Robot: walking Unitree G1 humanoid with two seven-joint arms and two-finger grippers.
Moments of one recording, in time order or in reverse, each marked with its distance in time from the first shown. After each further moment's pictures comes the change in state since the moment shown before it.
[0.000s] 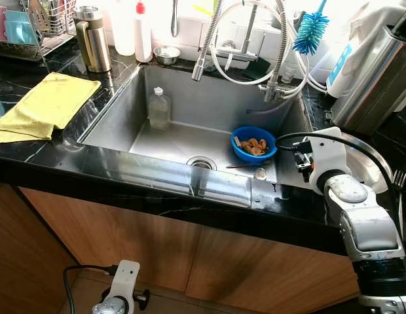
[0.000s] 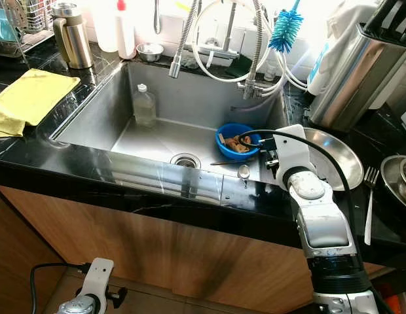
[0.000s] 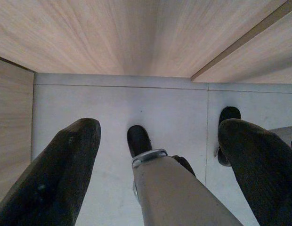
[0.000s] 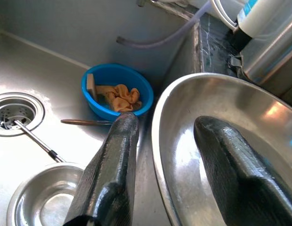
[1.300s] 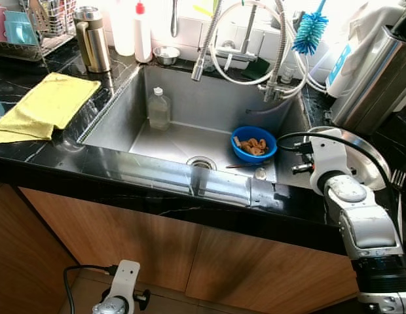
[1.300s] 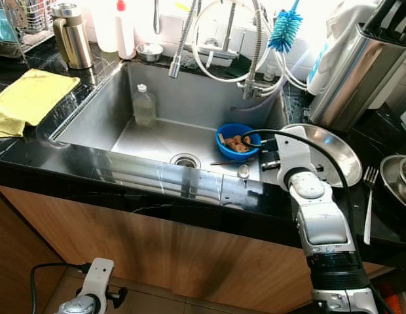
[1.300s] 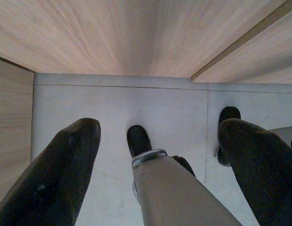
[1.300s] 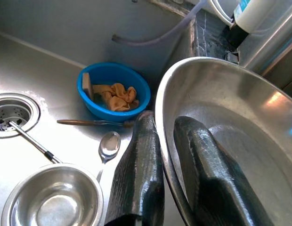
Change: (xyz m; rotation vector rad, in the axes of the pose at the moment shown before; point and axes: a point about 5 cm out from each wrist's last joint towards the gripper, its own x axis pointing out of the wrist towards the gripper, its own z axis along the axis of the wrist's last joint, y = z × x) left arm 0.000 0.000 0.000 -0.003 0.000 0.000; right arm 0.004 -0.001 0.000 0.012 -0.001 -0.008
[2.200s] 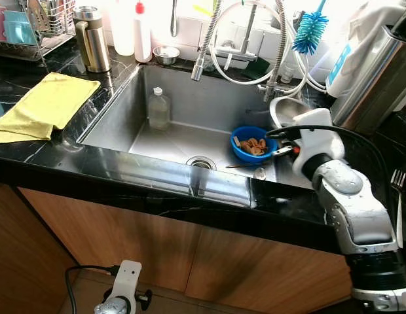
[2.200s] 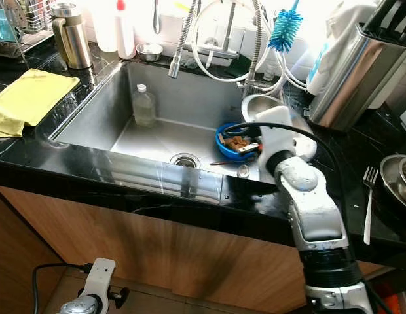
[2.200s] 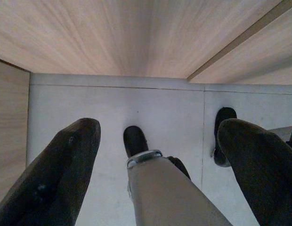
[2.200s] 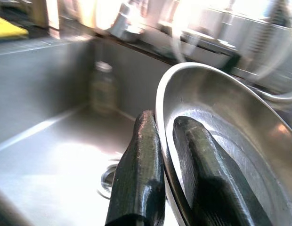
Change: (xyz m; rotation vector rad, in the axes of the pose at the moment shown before) left arm 0.001 -0.005 0.000 -0.006 -0.001 -0.007; right arm -0.017 0.041 0.051 0.073 -0.343 0.414
